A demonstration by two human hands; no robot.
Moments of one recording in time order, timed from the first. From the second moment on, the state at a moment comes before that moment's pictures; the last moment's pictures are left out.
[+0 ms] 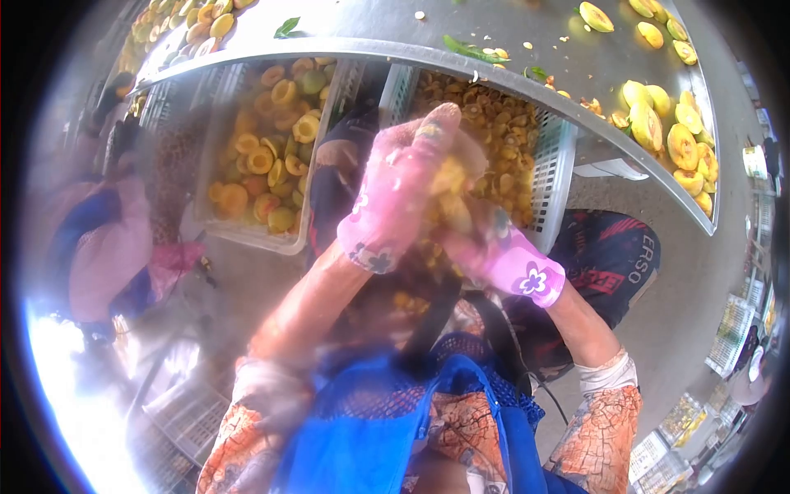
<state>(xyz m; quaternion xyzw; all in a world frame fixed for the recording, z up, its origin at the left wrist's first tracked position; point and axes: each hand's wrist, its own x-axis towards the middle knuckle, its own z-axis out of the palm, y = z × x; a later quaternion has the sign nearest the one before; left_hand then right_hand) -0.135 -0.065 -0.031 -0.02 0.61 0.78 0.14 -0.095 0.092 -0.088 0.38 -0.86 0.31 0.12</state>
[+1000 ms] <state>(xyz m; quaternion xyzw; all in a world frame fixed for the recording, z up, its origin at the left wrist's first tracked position) -0.139 -0.114 -0.046 0.24 0.59 0.76 0.15 -0.097 0.074 -0.049 -0.04 -0.28 0.72 -0.63</state>
